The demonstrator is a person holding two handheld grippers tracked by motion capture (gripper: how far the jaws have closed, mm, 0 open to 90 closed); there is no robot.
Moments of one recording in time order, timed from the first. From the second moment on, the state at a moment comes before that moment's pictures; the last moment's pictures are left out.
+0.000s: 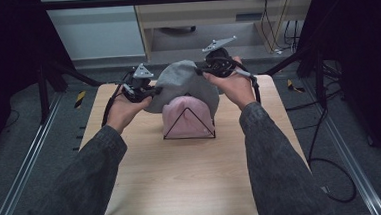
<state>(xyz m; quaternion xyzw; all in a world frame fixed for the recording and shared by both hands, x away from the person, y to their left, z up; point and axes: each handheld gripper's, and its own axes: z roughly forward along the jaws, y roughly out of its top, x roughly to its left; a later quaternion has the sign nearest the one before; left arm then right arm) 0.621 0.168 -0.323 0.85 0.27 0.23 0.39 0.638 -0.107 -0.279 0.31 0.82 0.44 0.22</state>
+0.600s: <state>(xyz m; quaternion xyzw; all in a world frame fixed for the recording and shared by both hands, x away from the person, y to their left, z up) 0.622 0.167 -0.347 0.86 0.28 0.23 0.37 0.638 -0.103 -0.300 0.31 0.83 0.41 0.21</state>
